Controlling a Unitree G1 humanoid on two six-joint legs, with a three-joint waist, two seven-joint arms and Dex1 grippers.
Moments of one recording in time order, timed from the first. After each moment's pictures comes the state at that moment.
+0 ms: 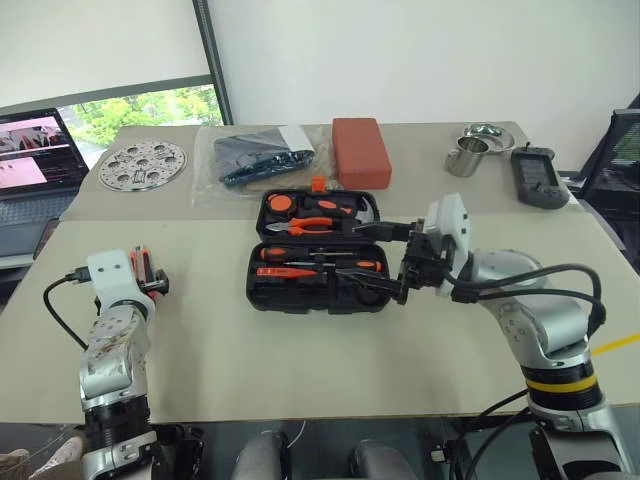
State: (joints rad) left arm -0.25 0.31 0.49 0.00 -0.13 0.66 0.06; right arm -0.46 -0.55 0.05 -0.33 0.53 0.53 0.90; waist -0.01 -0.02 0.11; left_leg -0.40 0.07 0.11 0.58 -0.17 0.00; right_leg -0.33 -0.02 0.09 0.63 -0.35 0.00
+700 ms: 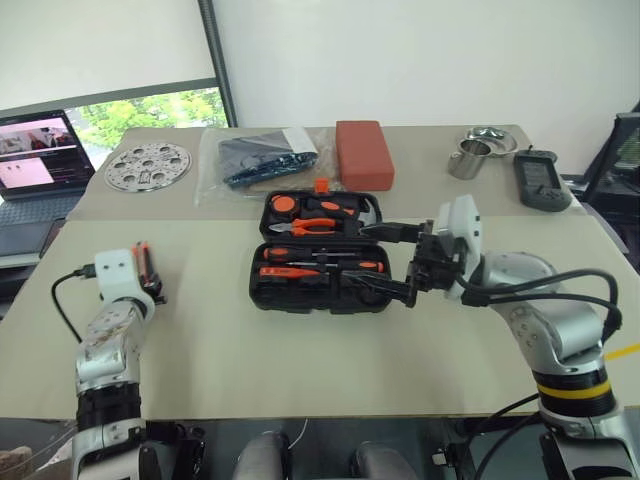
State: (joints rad) left arm -0.37 0.43 0.35 0.23 -0.18 0.50 -0.18; right arm -0.41 -0.60 0.00 -0.37 0.57 0.53 0.89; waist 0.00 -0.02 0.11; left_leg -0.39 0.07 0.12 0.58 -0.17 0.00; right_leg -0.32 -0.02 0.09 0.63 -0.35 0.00
